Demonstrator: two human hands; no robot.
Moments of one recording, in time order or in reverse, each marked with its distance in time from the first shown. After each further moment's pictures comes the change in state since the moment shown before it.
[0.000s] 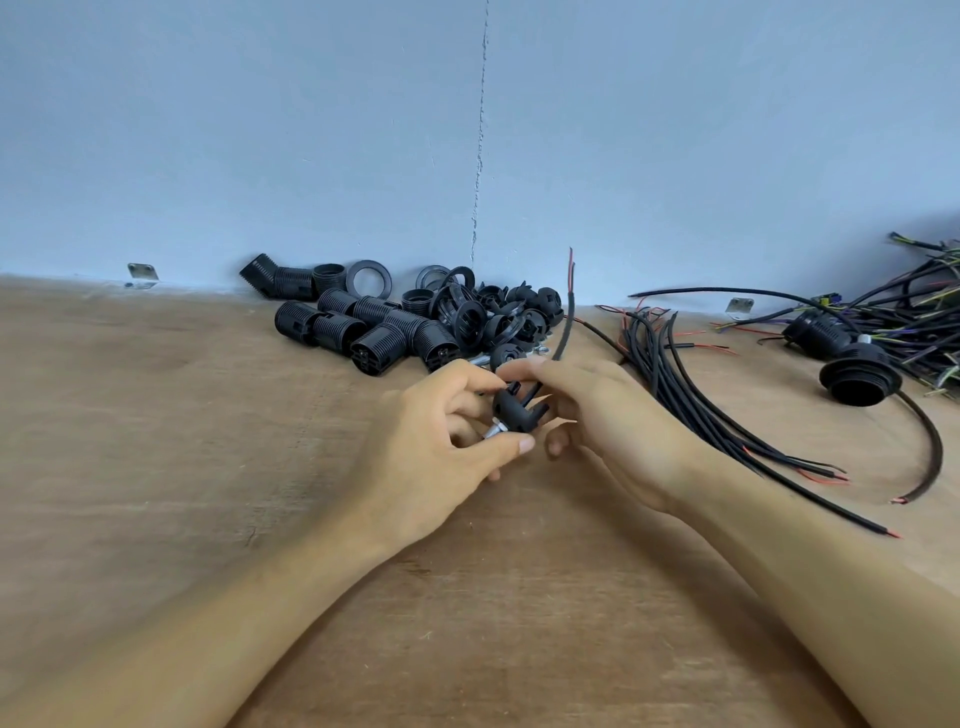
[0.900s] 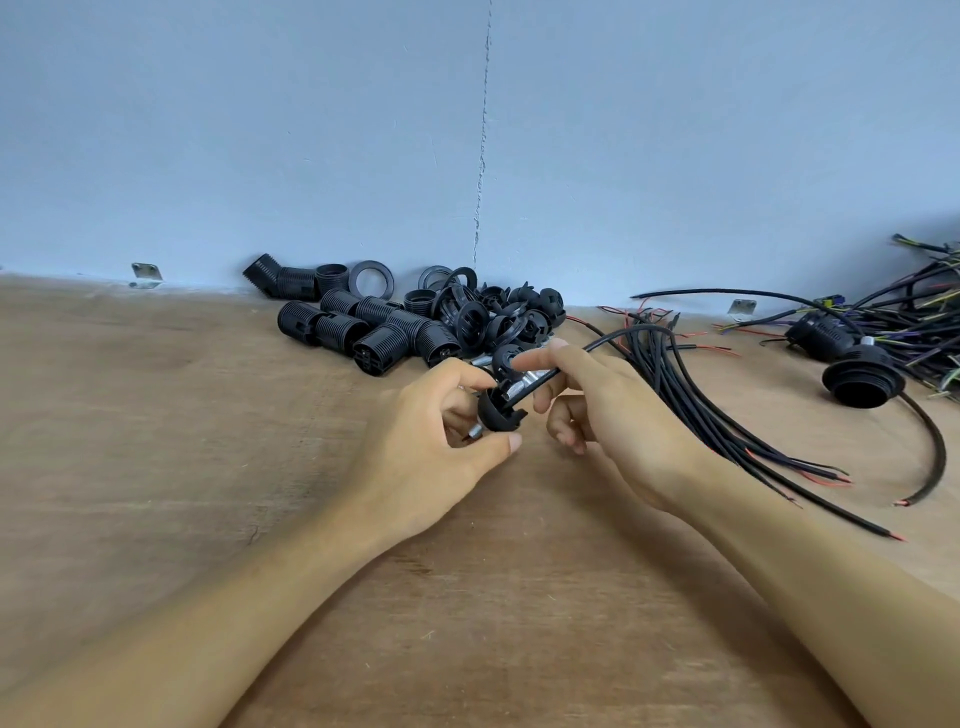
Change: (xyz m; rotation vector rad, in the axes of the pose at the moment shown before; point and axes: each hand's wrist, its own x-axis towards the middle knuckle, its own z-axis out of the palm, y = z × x) left_hand 0.002 -0.006 -0.005 0.125 0.021 0.007; right_hand 0.002 -0.001 0.000 -0.066 0.092 -0.021
